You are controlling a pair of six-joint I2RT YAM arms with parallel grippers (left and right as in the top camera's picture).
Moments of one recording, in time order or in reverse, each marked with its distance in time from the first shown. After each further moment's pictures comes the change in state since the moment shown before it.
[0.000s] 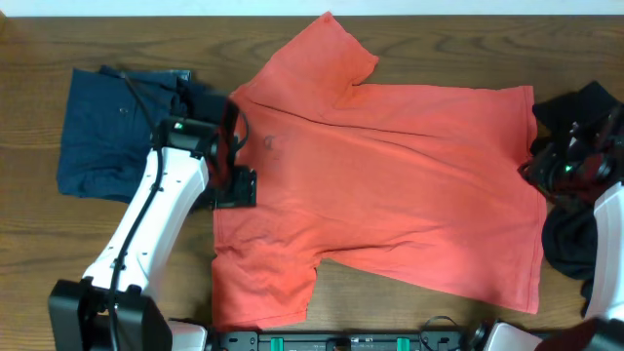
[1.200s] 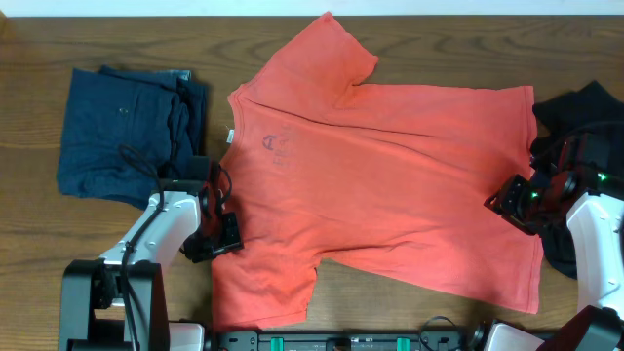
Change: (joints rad) left arm 0.137 0.000 -0.480 0.375 0.082 -0.096; right arm 0.058 0.000 -0.201 0.015 0.007 -0.052
